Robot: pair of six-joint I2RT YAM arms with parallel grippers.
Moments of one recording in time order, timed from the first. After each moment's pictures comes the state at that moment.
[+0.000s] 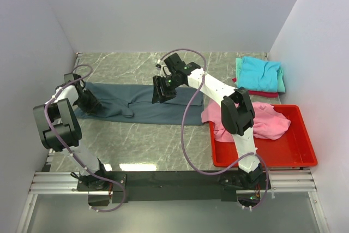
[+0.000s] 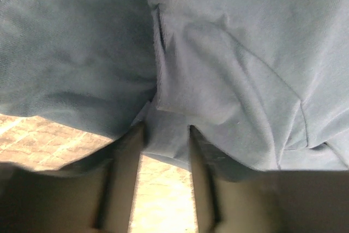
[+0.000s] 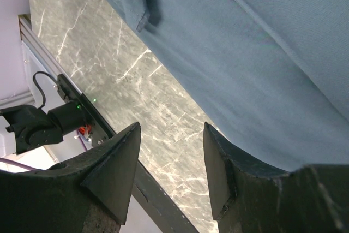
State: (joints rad) left arm 0.33 1.73 1.11 -0.61 0.16 -0.43; right arm 0.65 2.13 1.87 -0.74 -0.54 0.40
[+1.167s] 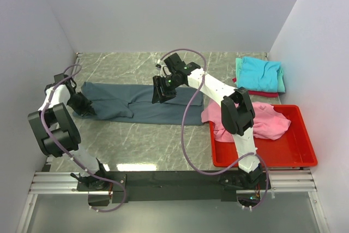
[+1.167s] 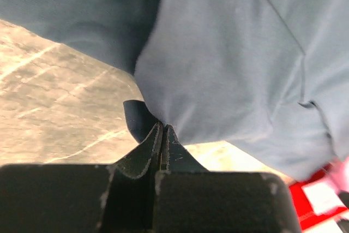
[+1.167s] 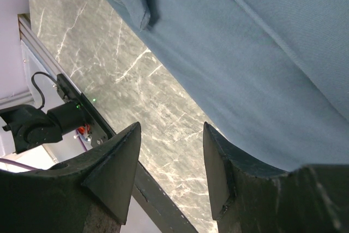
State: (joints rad) left arm 0.41 1.67 1.17 -0.84 0.23 -0.42; right arm 0.65 2.13 1.87 -0.74 -0.54 0.40
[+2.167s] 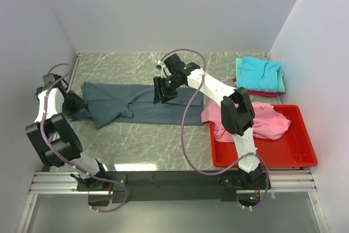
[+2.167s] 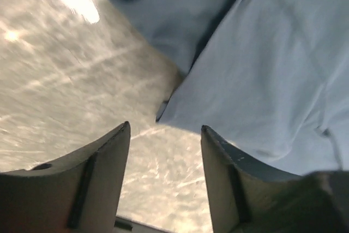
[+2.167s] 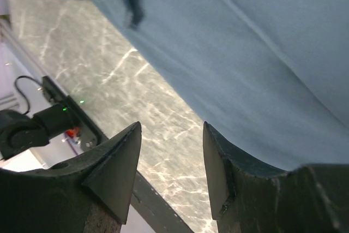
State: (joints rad) left arm 0.48 1.55 1.14 -0.86 0.09 -0.44; right arm 0.65 2.13 1.87 -0.76 -0.50 0.38
